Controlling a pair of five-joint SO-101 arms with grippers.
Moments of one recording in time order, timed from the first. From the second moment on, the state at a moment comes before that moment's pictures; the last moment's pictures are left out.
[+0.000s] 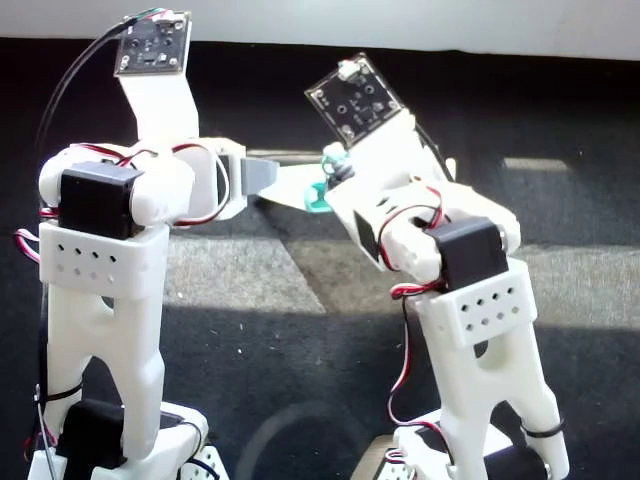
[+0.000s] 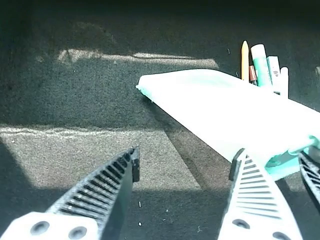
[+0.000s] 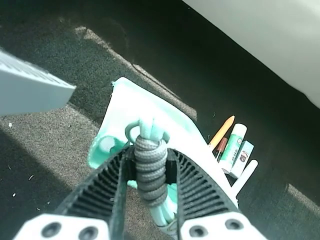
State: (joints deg) left arm 5.9 -18.9 -18.6 99.3 16.0; right arm -25.7 -27.7 -1.7 75.5 20.9
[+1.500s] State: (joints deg) left arm 8.0 -18.9 -10.6 92.1 22.7; right arm -25.7 -17.7 -9.0 75.5 21.2
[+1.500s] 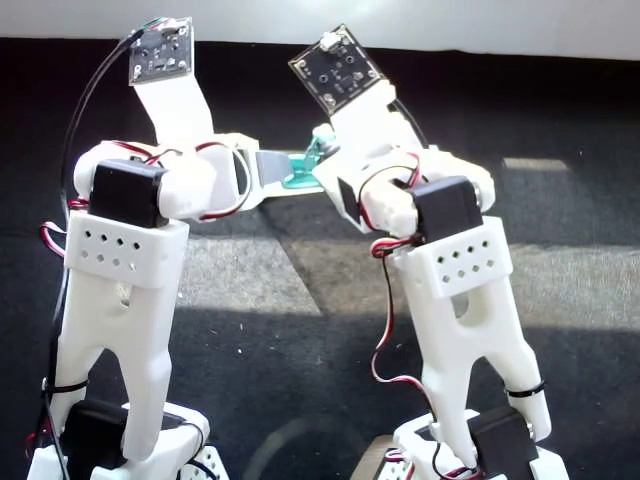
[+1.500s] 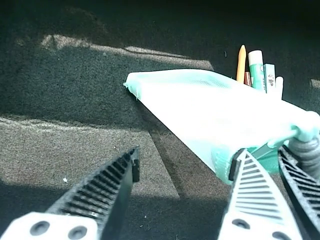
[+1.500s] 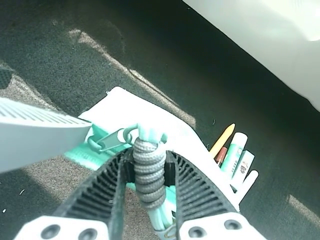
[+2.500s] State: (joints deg) left arm 9.9 -18.9 -6.6 88.0 23.0; right arm -25.8 -17.6 -12.0 77.0 21.4
